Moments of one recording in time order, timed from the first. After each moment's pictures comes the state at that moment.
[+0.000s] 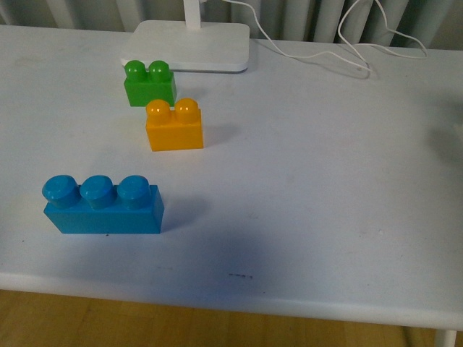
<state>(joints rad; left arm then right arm) 0.00 0.00 0.01 0.00 0.00 0.00 -0.15 1.88 1.11 -0.41 0.02 0.09</state>
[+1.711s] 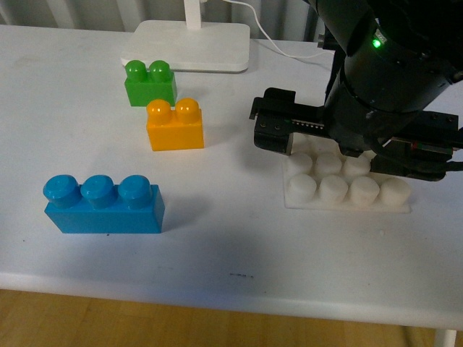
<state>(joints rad) 0.00 0.00 0.01 0.00 0.00 0.00 0.50 1.93 1.17 -0.41 0.29 0.67</state>
